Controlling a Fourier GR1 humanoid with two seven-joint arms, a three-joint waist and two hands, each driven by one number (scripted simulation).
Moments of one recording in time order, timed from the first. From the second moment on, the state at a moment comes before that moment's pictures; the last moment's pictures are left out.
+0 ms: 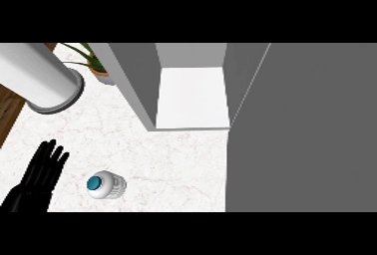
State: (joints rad) left arm 0.32 0.06 0.18 -1.83 0.20 -0.21 0.03; right arm 0.73 -0.15 0.30 -2.49 -0.11 0.28 -0.10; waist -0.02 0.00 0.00
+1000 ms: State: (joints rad) left arm 0.04 0.09 0.23 -0.96 0.08 -0.35 -0.51; right arm 0.94 -0.20 0.36 -2.50 -0.05 0.29 -0.29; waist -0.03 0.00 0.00
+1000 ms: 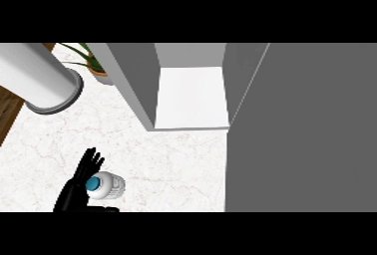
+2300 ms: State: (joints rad) left arm -0.20 0.06 0.18 -0.57 -0.14 -0.07 -1.01; right arm 1.03 -0.26 0.40 -2.50 -0.03 0.25 -0.39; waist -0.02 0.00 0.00
